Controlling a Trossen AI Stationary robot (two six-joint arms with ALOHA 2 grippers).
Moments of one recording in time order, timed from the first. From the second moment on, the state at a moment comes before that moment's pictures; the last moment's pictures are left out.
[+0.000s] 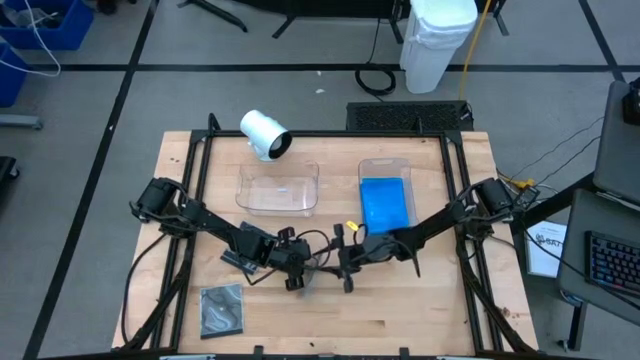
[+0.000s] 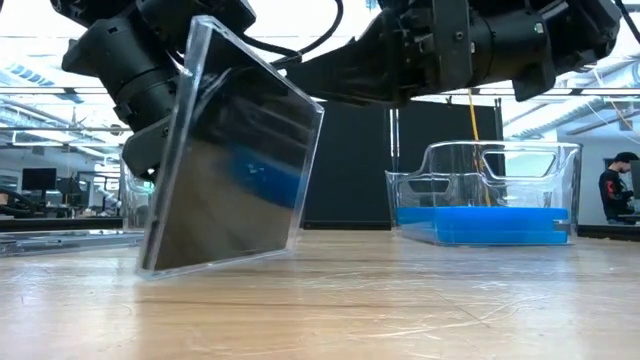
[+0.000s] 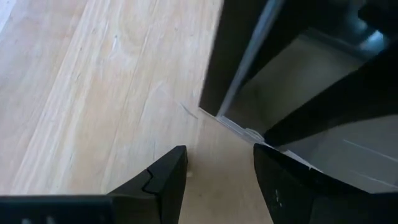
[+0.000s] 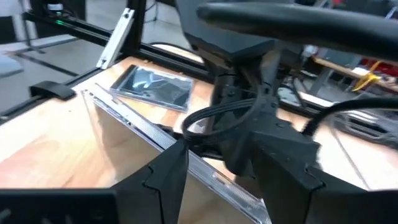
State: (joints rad) left arm -0.35 1.84 0.91 -0.07 -0.26 -0.47; right arm 0.31 1.86 0.79 0.86 0.17 -0.23
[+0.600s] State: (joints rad) left arm -0.35 1.84 0.91 -0.07 -0.26 -0.47; right arm 0.29 1.86 0.81 0.84 0.19 -0.23
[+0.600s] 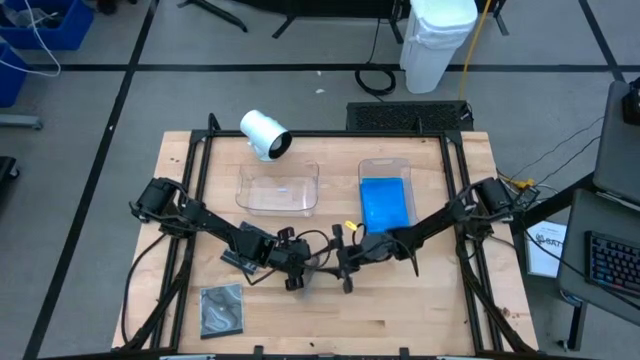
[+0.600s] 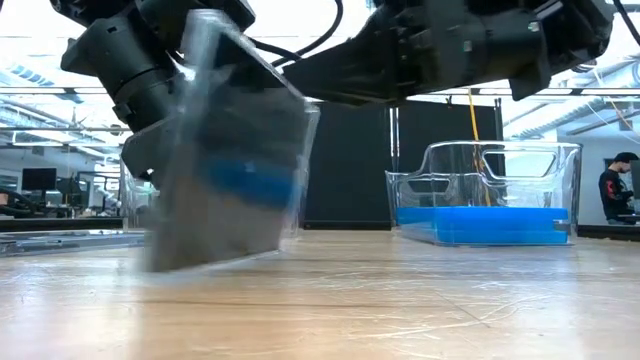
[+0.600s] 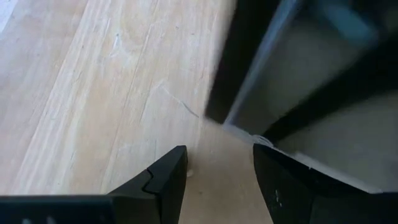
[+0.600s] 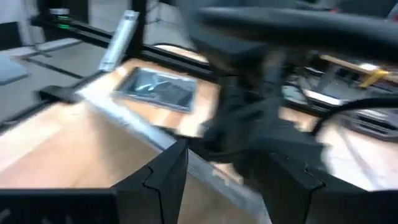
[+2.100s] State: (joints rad) left arm -0.37 1.84 0.91 -0.04 -0.21 -0.44; right arm 0.41 1.76 0.84 0.46 0.27 -0.16
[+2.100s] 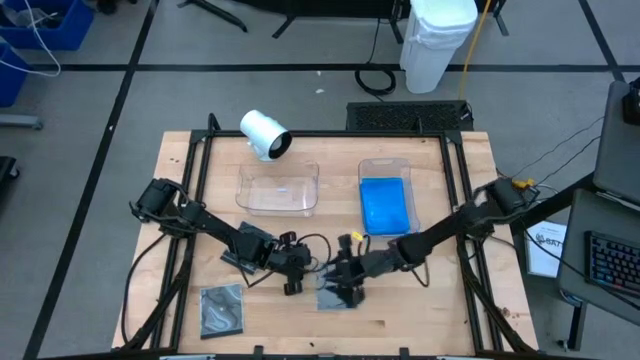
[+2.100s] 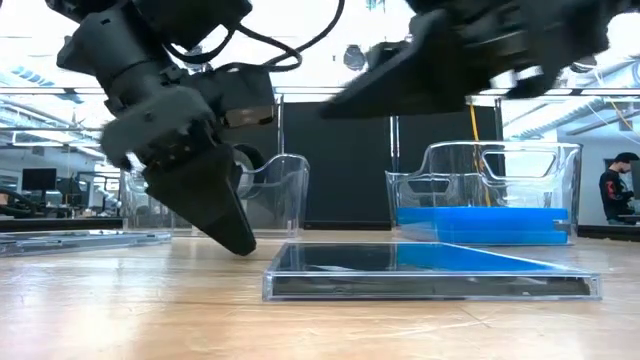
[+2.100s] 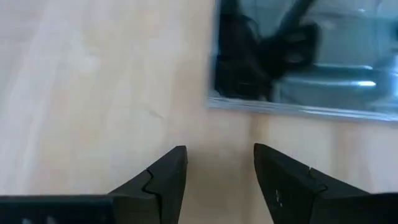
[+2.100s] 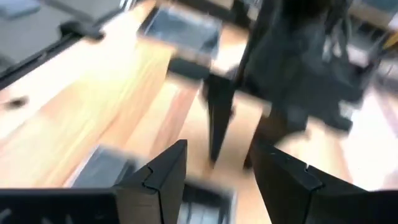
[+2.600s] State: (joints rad) left arm -0.41 1.84 0.91 0.06 0.00 -0.38; right arm 0.61 1.73 0.84 -0.09 0.31 0.32
